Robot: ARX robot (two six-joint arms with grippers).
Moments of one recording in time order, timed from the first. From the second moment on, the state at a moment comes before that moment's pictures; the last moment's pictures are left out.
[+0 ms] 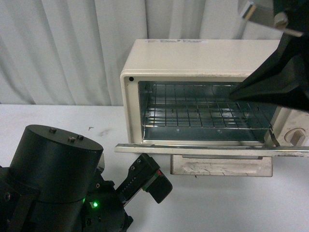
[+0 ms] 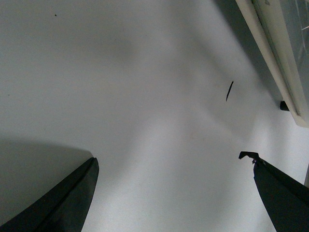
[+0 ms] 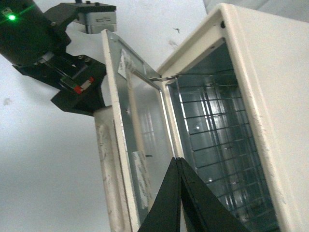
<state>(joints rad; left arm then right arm) -0.52 1.97 0.57 0.67 0.10 -1.14 0.26 1.45 0.97 -0.30 -0.49 -1.10</state>
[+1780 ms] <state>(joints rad) -0.52 1.97 0.57 0.67 0.10 -1.13 -0.01 0.77 0.09 0.68 0.01 -0.02</state>
